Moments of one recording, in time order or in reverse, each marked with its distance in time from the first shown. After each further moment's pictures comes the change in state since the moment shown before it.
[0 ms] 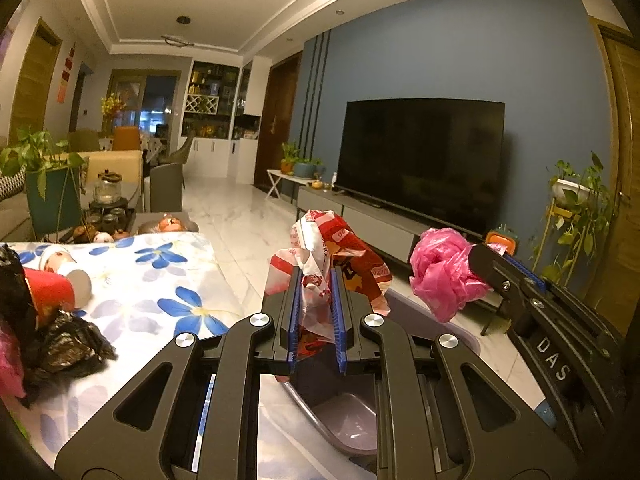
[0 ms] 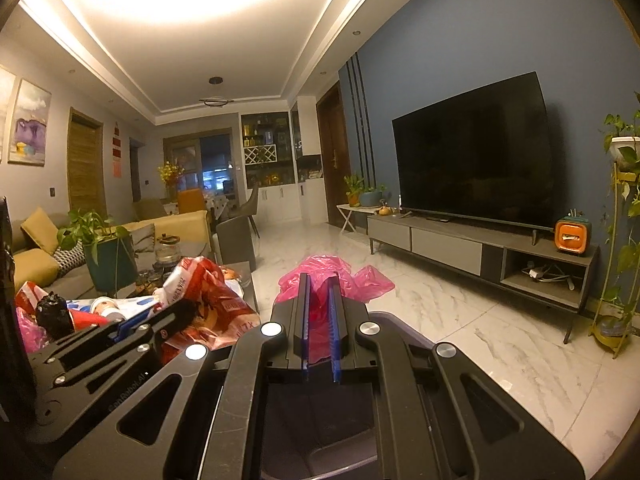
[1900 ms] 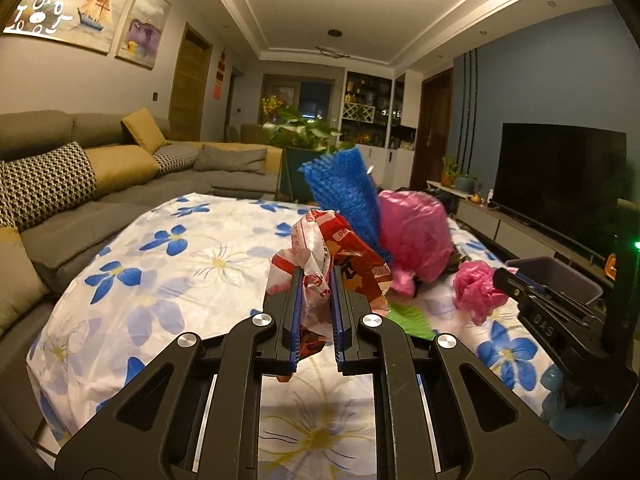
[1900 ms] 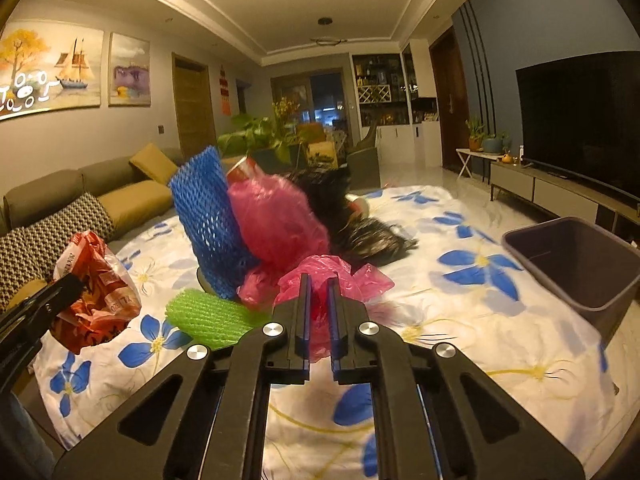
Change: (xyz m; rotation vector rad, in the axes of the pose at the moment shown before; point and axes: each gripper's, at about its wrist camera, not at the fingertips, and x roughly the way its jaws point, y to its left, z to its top) left arm -0.305 0.202 -0.077 -0.128 -0.033 0.560; right arm -0.073 0.239 -0.085 -0.077 0.231 0.392
